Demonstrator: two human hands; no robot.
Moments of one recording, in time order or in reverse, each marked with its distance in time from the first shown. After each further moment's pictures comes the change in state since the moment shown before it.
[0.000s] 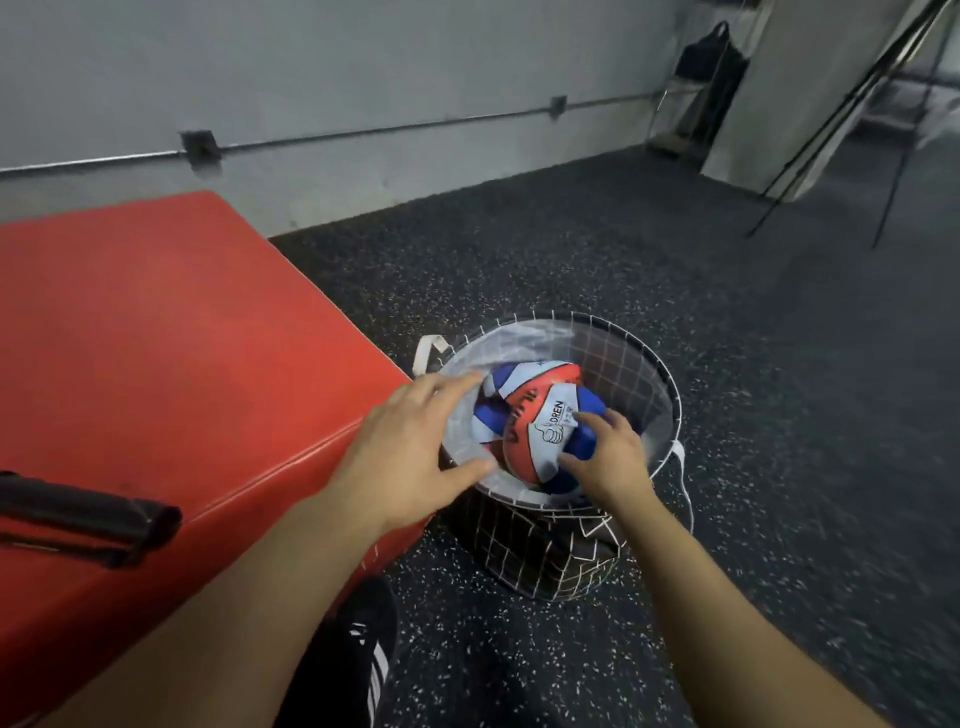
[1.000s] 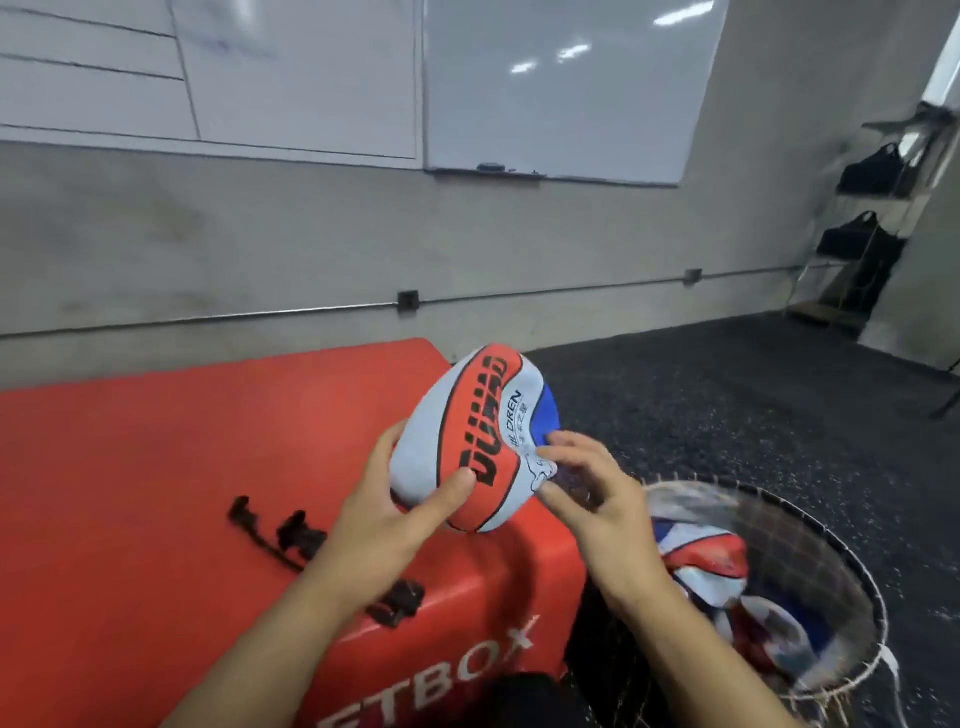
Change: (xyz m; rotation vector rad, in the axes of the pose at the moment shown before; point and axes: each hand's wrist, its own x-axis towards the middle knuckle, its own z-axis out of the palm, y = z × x) left_hand -0.125 -0.053 -0.176 -0.830 0.535 -0.318; right_hand -0.113 -0.263 -0.024 1.002 -0.094 -0.815
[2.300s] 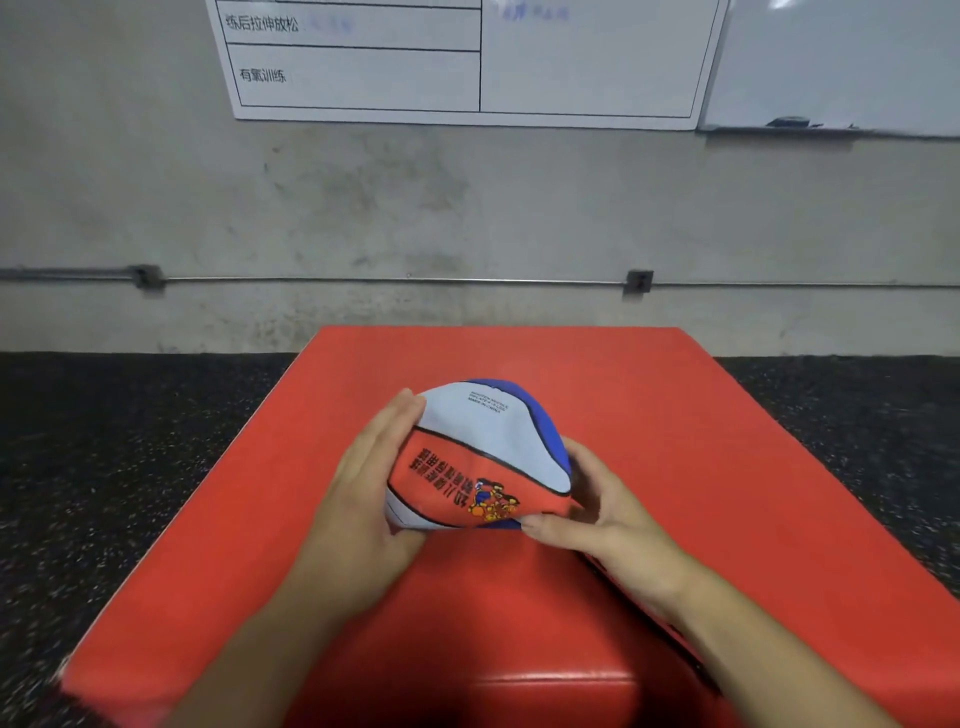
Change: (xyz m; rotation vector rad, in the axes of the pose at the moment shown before) left_hand -0.065 -0.058 -0.304 0.815 0.324 0.276; right_hand 0.027 0.001 0.300 0.273 -0.717 0.309
